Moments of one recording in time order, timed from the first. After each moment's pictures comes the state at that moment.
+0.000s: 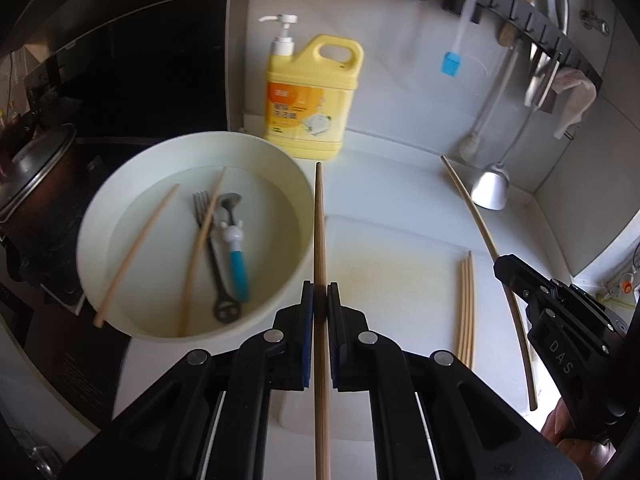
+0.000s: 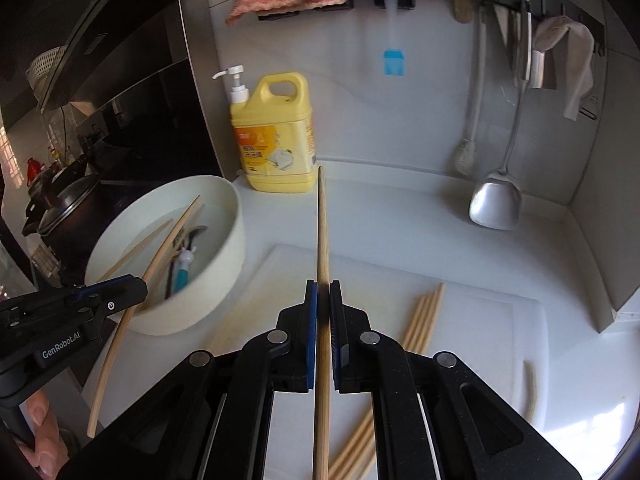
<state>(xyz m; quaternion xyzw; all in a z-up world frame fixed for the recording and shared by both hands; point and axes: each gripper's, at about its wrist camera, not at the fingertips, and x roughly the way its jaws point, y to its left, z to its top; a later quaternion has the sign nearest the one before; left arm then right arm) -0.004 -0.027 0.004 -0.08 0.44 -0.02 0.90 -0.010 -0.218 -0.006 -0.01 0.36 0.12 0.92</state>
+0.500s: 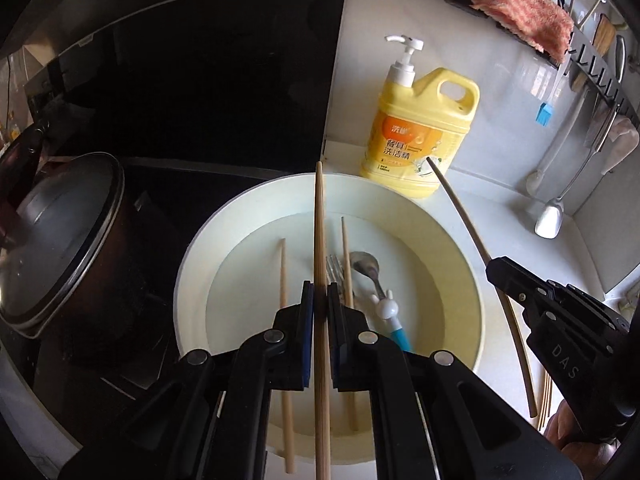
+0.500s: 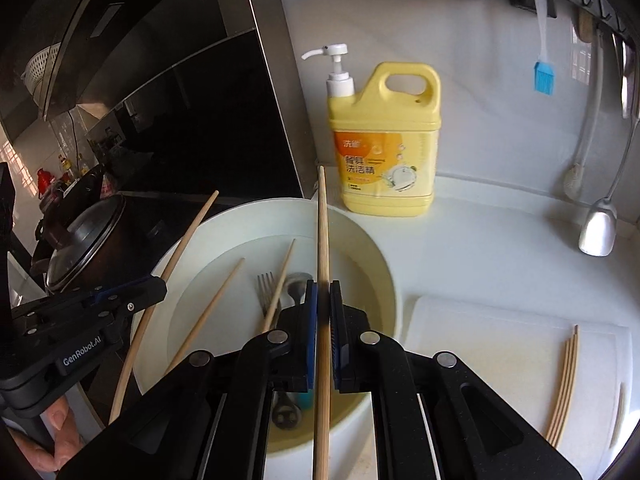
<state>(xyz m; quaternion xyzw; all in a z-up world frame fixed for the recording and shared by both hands) 0.070 0.122 -0.005 -0.07 0.44 -0.03 0.89 0.069 -0.049 -0.008 0.02 0.39 0.15 0.91</state>
